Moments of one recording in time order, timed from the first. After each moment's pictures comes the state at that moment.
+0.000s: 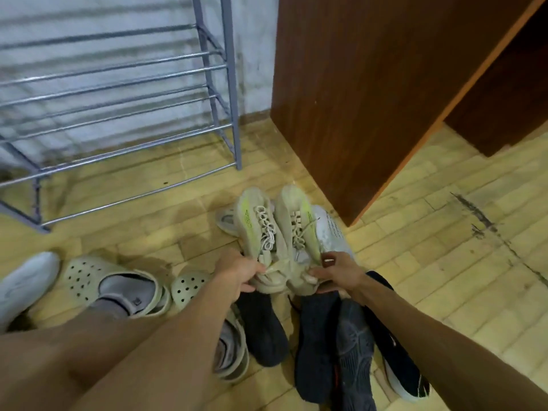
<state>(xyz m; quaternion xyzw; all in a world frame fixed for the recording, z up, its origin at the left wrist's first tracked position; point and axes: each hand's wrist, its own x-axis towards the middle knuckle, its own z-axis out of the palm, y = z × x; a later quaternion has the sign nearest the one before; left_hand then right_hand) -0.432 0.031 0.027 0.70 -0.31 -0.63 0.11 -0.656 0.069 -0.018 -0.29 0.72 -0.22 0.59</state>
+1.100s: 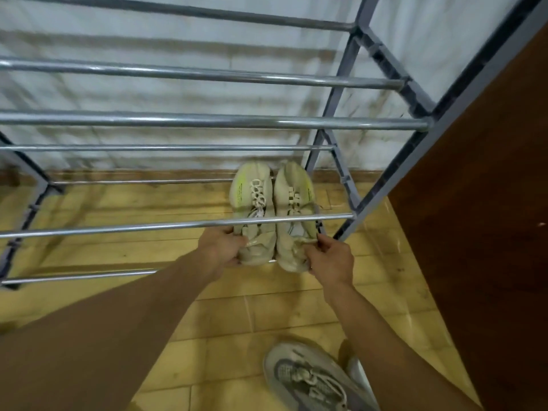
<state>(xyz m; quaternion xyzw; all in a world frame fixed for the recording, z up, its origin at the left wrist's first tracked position) -0.297 -0.323 -0.102 0.74 -0.22 -0.54 0.33 -0.480 -0.329 -0.128 -0.43 0.74 -0.31 0.41</state>
